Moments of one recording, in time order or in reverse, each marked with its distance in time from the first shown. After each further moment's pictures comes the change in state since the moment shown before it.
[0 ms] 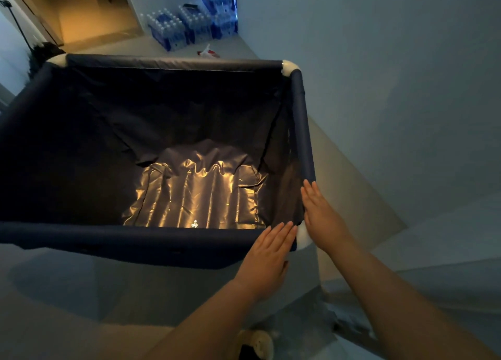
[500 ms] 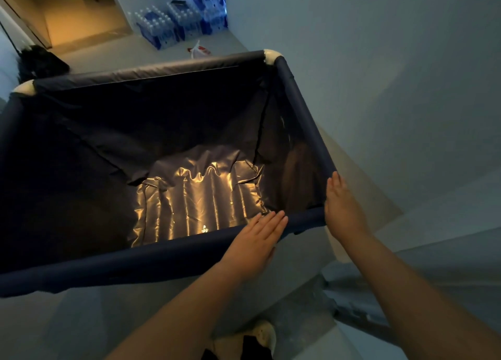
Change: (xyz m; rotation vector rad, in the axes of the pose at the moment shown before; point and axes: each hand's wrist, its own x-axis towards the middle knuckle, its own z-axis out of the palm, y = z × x) left_hand -0.002 -0.014 -0.009 0.202 -0.089 0.121; right_hand -0.025 0.038 -0.016 -0.240 0.012 0.256
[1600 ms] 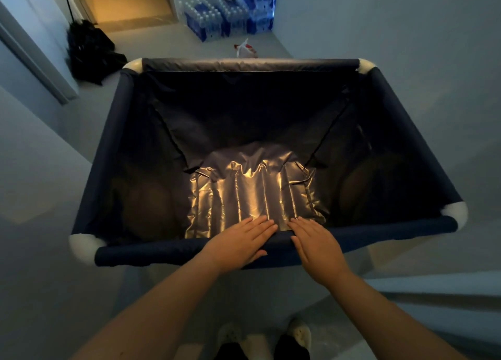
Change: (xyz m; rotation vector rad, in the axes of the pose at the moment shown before) left_hand -0.214 -0.216 -0.003 -0.016 0.012 0.079; right_hand -0.087 -0.305 0.050 0.088 0.091 -0.481
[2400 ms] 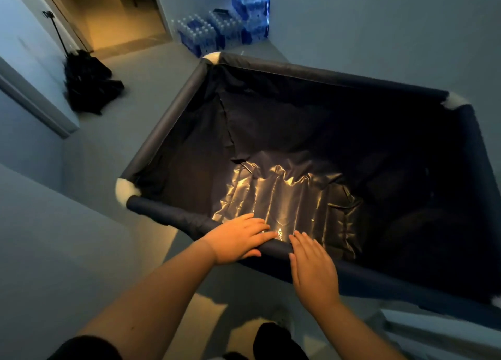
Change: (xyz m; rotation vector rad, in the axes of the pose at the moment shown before) left_hand 0.110 -0.144 -0.053 0.080 -0.077 0.251; right_hand 0.115 0.010 0.001 0.005 0.082 0.262
